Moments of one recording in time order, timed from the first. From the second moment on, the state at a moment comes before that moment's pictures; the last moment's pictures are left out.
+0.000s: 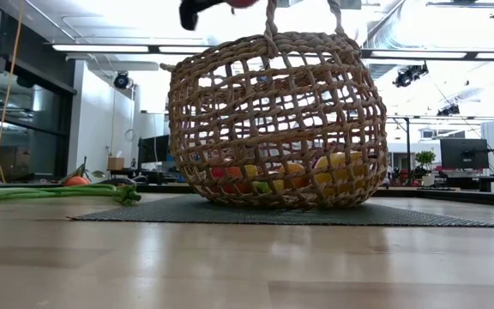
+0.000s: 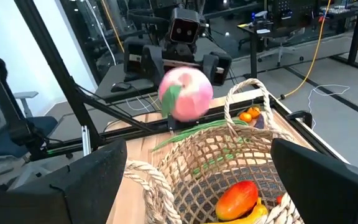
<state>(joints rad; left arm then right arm) 0.22 1.22 0.99 0.13 0.08 -0.38 -0.09 0.74 1.03 -0.43 -0.06 0.18</state>
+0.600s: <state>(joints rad) 0.22 1.69 1.20 -0.05 -0.10 -0.58 -0.09 0.75 1.03 -0.47 -0.06 0.20</state>
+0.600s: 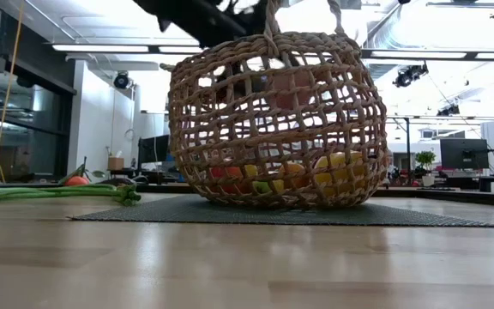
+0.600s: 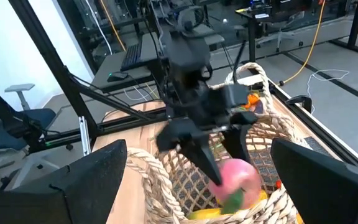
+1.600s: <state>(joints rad) 0.23 1.97 1.20 0.13 -0.20 -0.70 -0.09 0.81 1.03 -0.47 -0.01 0.21</state>
